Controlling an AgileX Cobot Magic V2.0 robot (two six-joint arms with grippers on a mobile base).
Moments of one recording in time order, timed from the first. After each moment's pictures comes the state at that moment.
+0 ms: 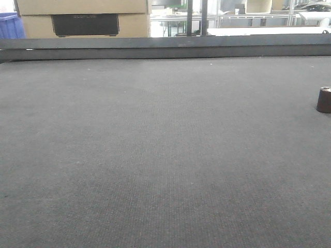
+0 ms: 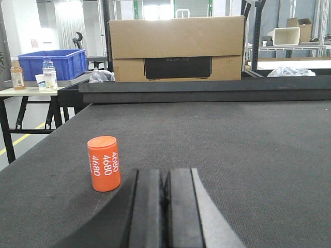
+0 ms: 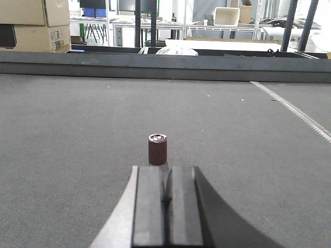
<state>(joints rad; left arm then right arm) -0.05 0.01 0.00 0.14 0.00 -0.08 -0.02 0.00 0.00 0.08 0.10 -0.06</state>
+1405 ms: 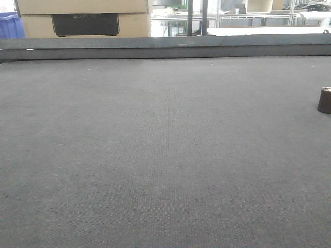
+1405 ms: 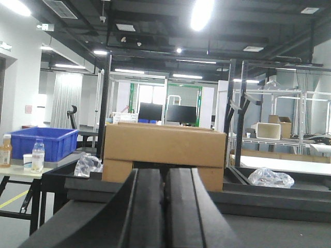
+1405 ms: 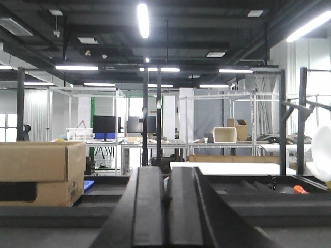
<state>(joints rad) -0.05 0.10 -0.47 0.03 0.10 -0.08 -0.02 0.10 -0.55 0.12 0.13 -0.06</state>
